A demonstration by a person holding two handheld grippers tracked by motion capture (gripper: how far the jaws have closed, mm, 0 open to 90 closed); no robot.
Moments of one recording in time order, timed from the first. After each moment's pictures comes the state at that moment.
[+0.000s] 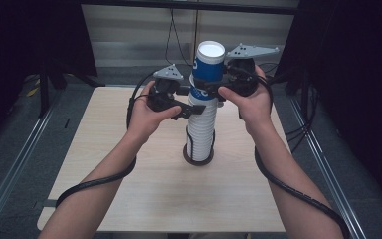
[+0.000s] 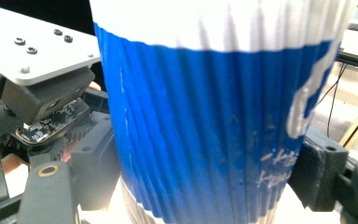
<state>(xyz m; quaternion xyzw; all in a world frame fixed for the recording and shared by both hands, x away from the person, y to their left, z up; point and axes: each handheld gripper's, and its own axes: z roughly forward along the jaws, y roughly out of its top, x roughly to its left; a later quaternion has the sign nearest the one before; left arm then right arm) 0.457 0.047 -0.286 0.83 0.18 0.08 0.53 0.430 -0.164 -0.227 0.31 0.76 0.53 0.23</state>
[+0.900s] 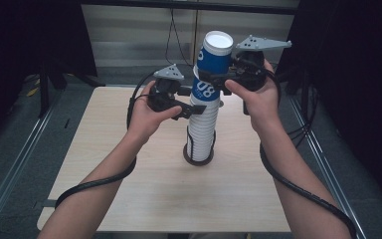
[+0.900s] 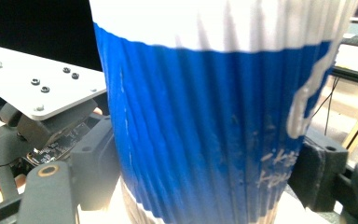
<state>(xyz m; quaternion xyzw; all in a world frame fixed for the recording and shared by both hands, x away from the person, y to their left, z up) 0.456 0.046 -0.285 0.82 0.18 0.08 0.53 0.424 -0.173 -0.208 0.30 0.74 0.55 0.24</state>
